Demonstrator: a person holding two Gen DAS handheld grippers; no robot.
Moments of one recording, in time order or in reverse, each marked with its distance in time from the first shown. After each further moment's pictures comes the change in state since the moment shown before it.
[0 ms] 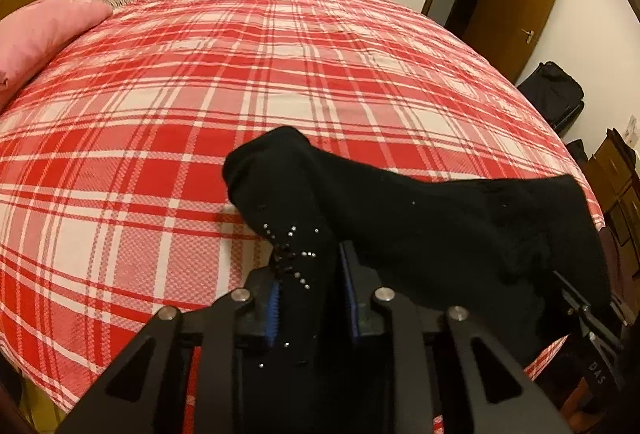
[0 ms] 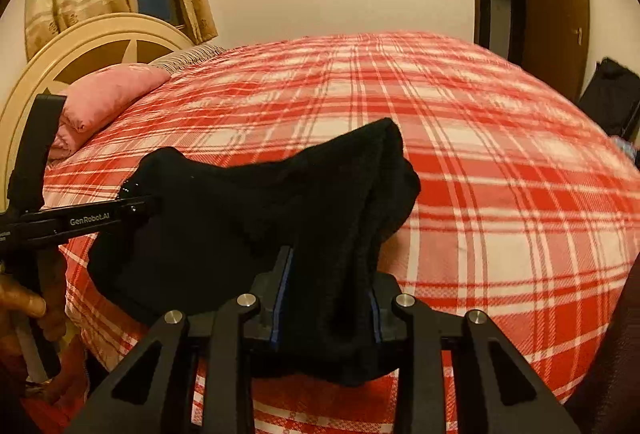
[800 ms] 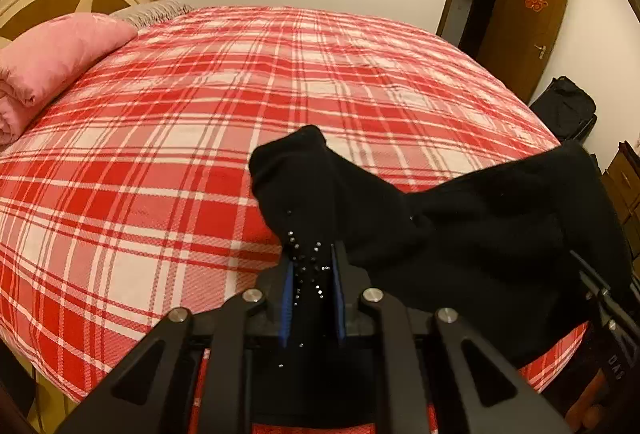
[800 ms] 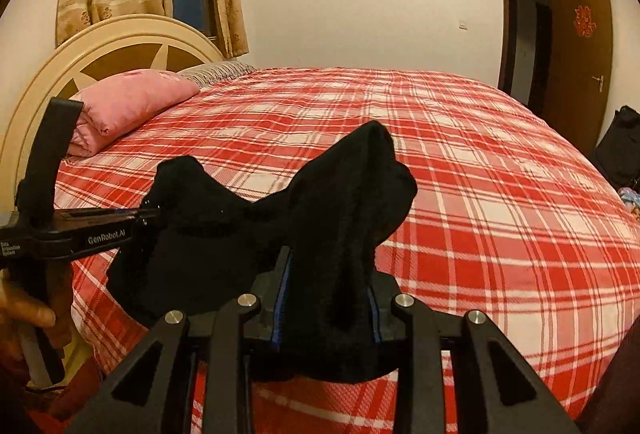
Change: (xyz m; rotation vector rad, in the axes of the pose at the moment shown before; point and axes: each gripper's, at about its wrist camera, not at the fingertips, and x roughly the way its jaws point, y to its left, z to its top) left arm -0.020 0.026 0.017 -0.018 -0.071 0.066; right arm -0.003 0.043 0.042 -0.096 -0.091 0.041
